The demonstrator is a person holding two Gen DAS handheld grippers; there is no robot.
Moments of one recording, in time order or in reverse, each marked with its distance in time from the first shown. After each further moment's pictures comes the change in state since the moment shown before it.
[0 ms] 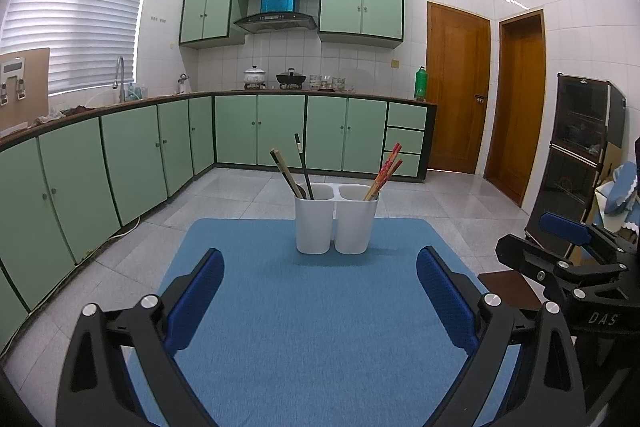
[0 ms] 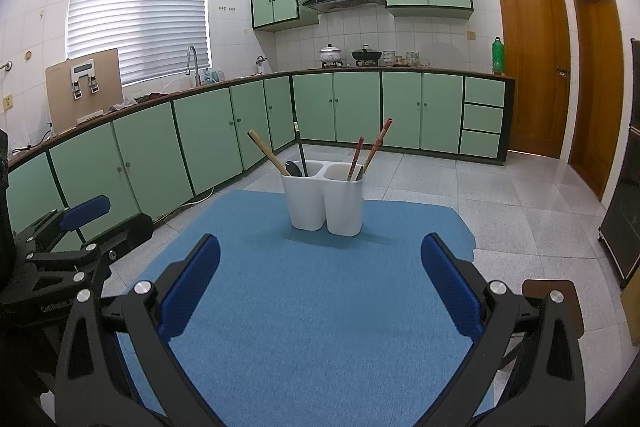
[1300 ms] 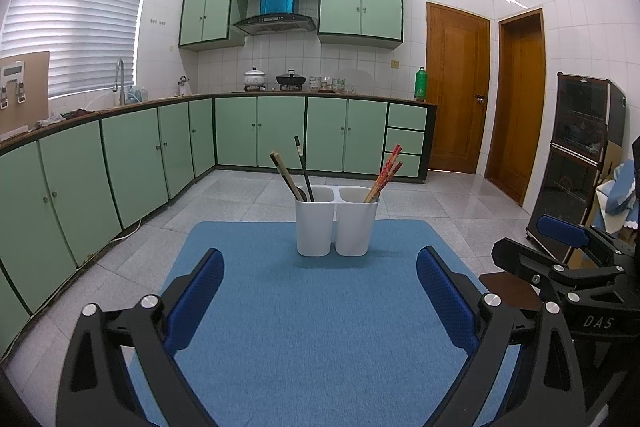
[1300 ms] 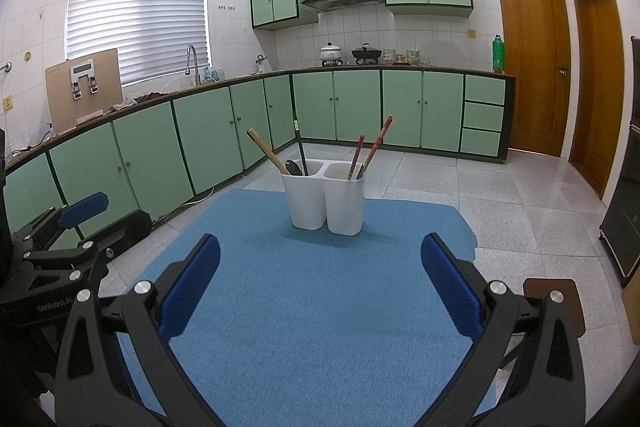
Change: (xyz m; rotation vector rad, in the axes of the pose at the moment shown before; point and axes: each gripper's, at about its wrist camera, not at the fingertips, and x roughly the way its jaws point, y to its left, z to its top) left arm 0.000 0.001 0.002 0.004 -0.005 0.001; right arm 0.001 0.002 0.000 0.001 0.003 0.000
